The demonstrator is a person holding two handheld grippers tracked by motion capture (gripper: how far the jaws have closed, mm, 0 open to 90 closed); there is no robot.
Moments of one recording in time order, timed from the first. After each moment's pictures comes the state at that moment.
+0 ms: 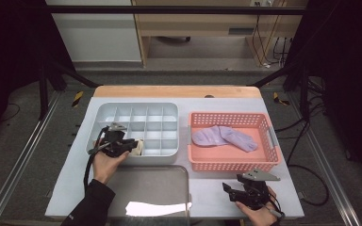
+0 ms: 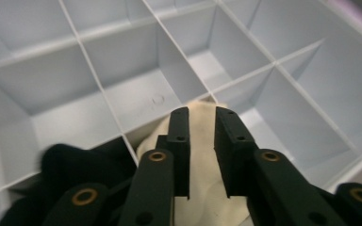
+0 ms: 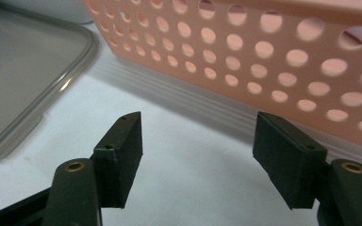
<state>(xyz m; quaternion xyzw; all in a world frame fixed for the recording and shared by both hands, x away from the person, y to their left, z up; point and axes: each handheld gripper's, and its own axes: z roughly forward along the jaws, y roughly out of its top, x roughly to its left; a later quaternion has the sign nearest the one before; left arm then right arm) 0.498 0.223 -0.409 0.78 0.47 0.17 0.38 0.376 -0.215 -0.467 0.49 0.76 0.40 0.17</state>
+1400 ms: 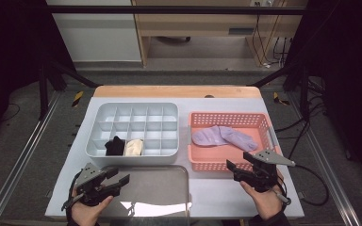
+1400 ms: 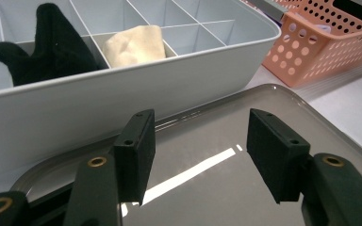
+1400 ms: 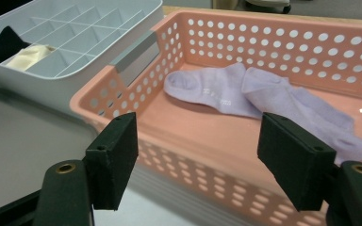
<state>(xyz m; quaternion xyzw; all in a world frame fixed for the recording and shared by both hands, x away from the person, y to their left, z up) 0.375 0.254 -0.442 0.74 0.44 0.17 0.48 0.399 -0.220 -0.404 0.48 0.71 0.46 0.22</state>
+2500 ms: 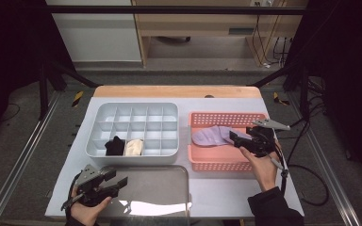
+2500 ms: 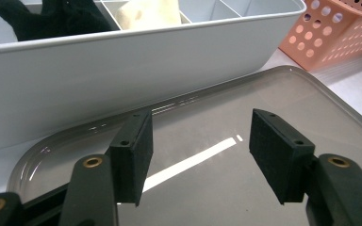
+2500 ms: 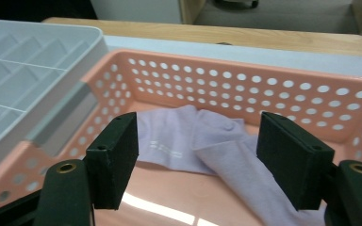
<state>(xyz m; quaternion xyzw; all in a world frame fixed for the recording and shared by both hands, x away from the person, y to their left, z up) 0.381 0.263 -0.457 0.74 0.46 0.16 0.46 0.482 -0.229 -0.384 0.53 0.69 0.43 0.24</state>
